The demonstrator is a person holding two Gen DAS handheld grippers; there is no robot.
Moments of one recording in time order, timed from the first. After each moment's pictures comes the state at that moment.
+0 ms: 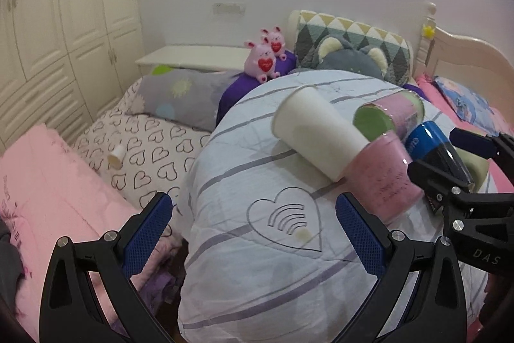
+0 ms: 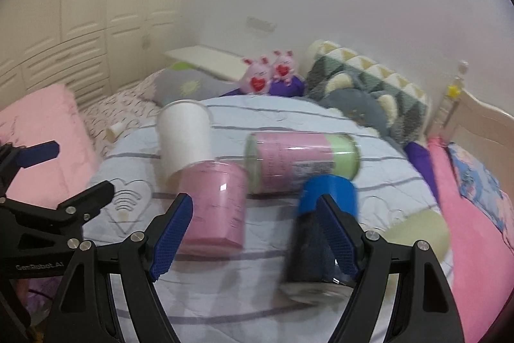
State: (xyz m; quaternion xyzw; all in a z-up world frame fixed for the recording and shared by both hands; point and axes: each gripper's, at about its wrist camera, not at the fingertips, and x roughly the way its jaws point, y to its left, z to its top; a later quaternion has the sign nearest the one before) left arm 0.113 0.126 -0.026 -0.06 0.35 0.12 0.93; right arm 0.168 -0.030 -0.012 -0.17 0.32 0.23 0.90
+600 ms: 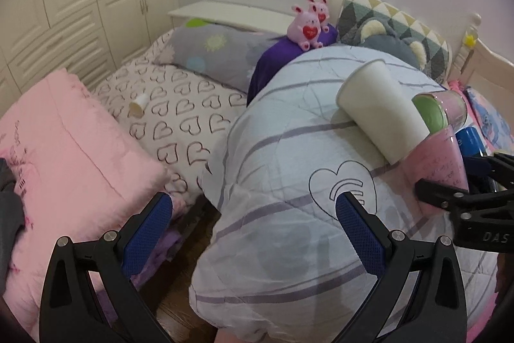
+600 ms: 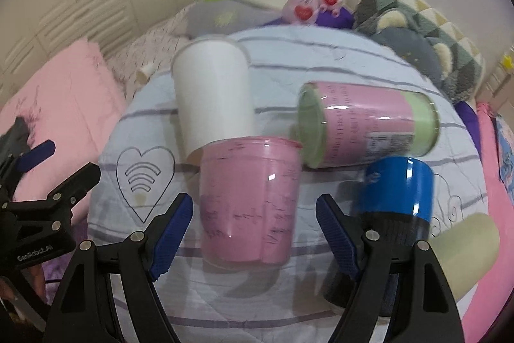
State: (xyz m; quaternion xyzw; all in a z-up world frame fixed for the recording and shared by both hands) left arm 0.112 0.162 -0.052 -0.13 0.42 0.17 0.88; right arm 0.213 0.003 -0.043 -0.19 0.49 0.28 0.80
